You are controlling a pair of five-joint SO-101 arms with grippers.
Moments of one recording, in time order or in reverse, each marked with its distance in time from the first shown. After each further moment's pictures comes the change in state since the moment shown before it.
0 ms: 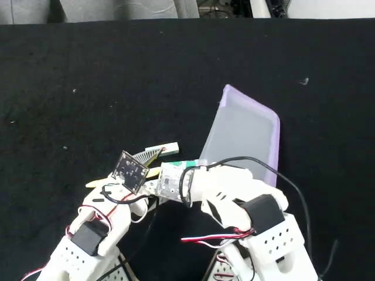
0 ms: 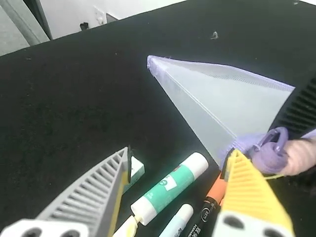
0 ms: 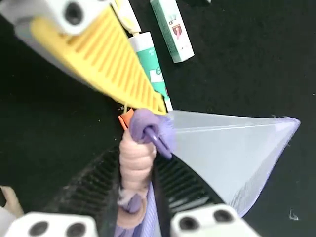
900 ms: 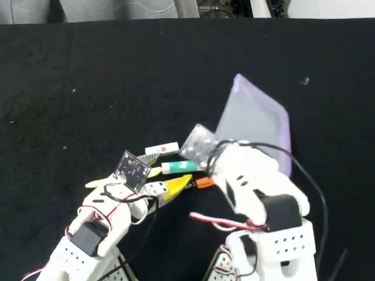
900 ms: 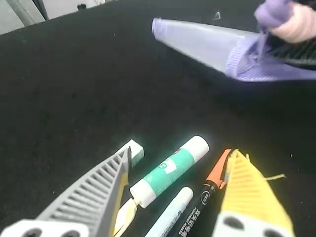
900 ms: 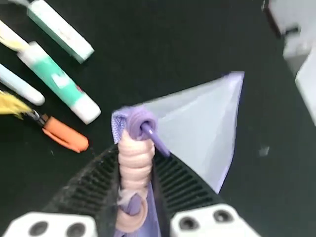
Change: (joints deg) left arm -0.1 0.0 0.0 4.3 0.0; right arm 18.2 0.1 -3.5 -7.3 -6.5
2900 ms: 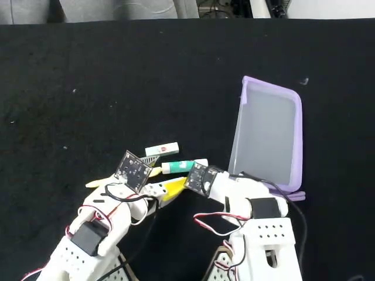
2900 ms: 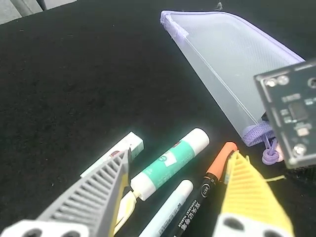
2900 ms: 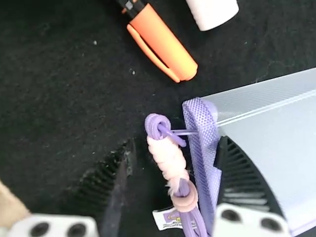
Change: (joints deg) left arm 0.0 0.0 0.0 2.0 0.0; right arm 4.8 -0.9 31.9 -6.1 14.6
